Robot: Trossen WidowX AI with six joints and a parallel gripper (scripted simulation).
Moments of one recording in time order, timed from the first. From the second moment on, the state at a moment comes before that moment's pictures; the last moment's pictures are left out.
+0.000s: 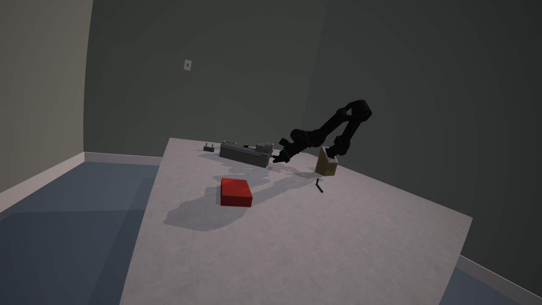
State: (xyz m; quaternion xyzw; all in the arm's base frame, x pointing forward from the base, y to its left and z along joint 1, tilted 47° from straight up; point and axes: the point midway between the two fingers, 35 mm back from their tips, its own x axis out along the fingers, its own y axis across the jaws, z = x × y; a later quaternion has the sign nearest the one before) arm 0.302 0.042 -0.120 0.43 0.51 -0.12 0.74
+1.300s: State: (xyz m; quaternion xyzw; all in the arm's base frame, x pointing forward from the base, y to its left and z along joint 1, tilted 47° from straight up) arm 0.305 0.045 -0.117 0.43 0.51 -0.12 0.74
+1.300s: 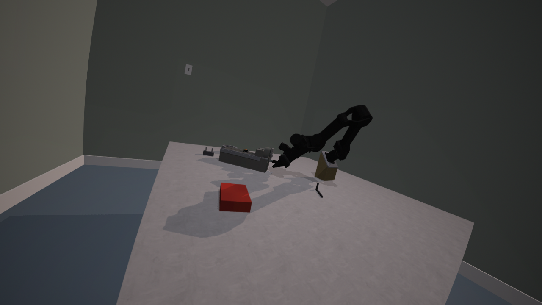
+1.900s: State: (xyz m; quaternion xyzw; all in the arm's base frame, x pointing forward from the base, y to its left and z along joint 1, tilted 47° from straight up) arm 0.307 0.046 -0.115 0.43 0.51 -0.12 0.74
